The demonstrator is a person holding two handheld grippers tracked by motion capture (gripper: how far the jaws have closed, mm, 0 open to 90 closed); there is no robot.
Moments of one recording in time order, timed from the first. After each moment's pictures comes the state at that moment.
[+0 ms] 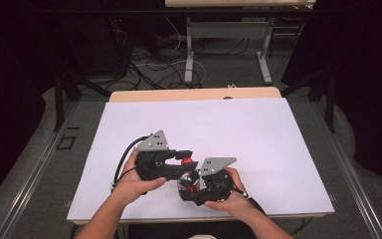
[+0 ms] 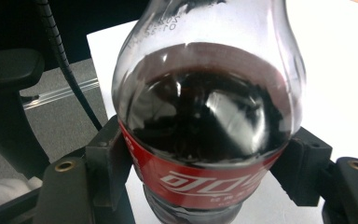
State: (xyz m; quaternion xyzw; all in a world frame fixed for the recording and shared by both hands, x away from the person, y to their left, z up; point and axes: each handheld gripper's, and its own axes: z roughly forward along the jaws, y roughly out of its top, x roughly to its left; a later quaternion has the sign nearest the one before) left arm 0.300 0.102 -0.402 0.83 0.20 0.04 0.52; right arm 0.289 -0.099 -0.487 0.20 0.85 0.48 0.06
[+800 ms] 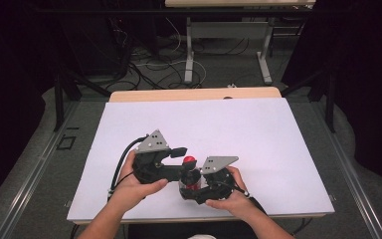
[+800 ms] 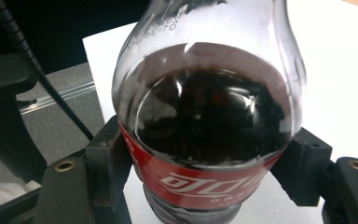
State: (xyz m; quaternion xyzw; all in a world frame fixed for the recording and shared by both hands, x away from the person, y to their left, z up) left arm 0.287 0.104 -0.385 0.83 0.25 0.06 0.49; right arm 0.291 -0.102 -0.485 0.21 0.84 0.49 0.06
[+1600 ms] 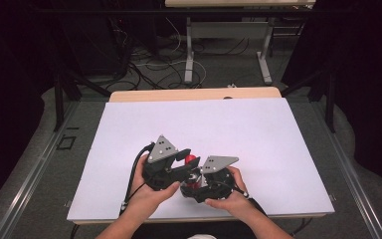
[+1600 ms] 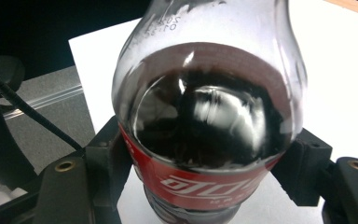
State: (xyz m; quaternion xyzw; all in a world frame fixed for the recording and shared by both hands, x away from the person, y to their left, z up) left arm 0.270 0.084 -0.388 0.79 0.32 0.13 0.50; right arm 0.291 -0.103 -0.486 0.23 0.84 0.49 0.08
